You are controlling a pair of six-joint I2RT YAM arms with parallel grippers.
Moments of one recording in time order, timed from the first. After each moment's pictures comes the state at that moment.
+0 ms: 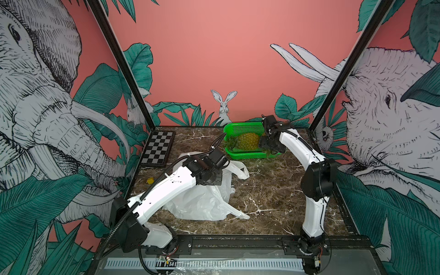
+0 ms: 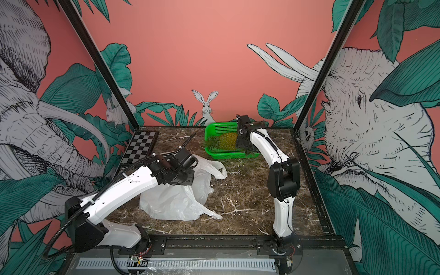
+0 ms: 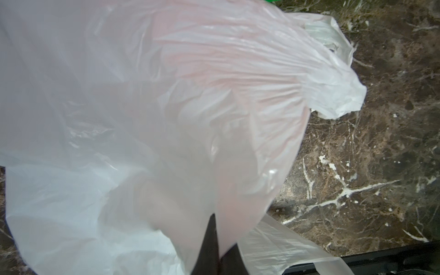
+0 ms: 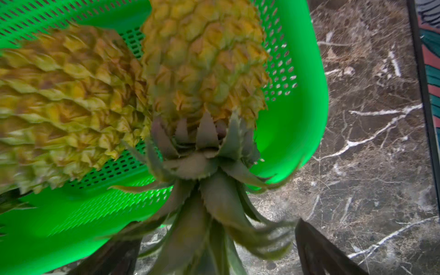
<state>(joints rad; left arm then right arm) -0.83 1.39 1.29 -1.09 -0.19 -0.64 0.35 2.03 1.92 -1.13 0.25 0.58</state>
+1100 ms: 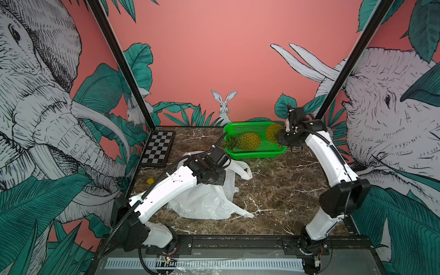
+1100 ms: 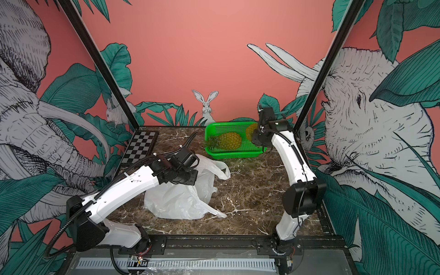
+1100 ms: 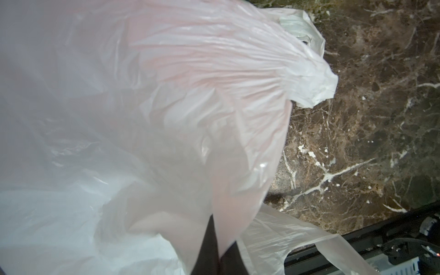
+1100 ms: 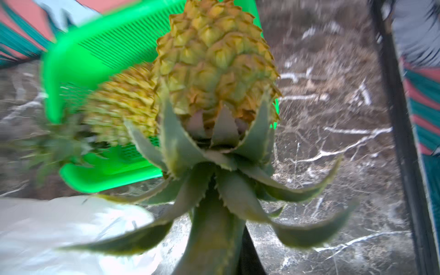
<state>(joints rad) -0.83 1.39 1.29 -1.03 -0.10 -0.52 0.21 1.67 1.85 -1.14 0.05 0.32</state>
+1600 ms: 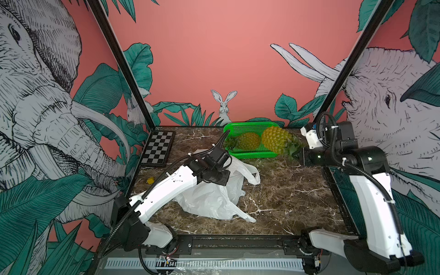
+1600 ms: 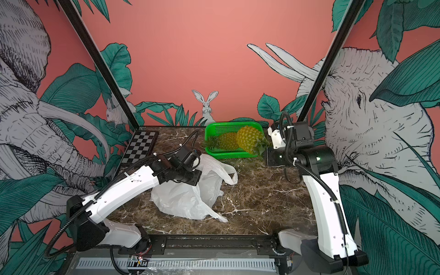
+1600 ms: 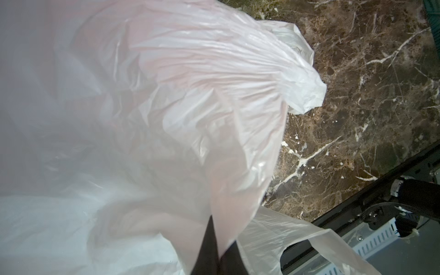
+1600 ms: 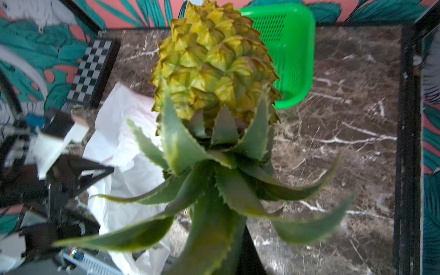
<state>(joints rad) -0.83 1.40 1.30 -0.96 0.01 -0.39 0.24 1.18 1.75 -1.45 -0.23 0.11</state>
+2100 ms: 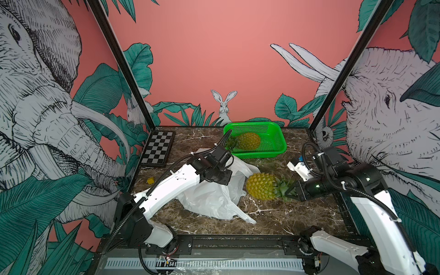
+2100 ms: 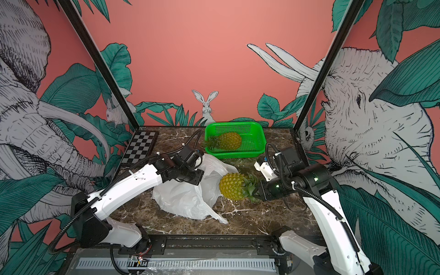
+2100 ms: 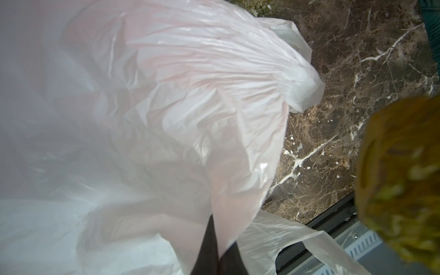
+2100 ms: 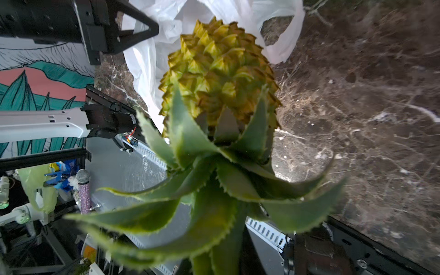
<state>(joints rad) -0.83 1.43 1.31 -0.94 0.04 -0.38 0.46 1.03 1.49 -1.64 -0.44 0.23</state>
